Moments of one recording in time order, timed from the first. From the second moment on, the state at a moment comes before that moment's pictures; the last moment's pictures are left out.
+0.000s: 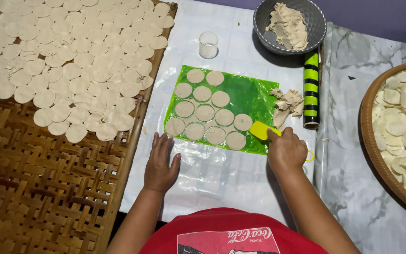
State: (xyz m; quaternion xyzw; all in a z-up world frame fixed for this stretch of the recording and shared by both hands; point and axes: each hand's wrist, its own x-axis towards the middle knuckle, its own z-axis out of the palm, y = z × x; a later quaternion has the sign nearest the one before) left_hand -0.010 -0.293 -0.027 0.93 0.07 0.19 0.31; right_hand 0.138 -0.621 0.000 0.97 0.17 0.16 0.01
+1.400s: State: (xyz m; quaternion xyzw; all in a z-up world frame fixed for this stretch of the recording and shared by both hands) left_hand 0.006 -0.266 -0.065 0.41 0.20 -0.07 0.89; right_hand 0.061 -0.515 0.074 0.91 0.35 0.07 -0.22
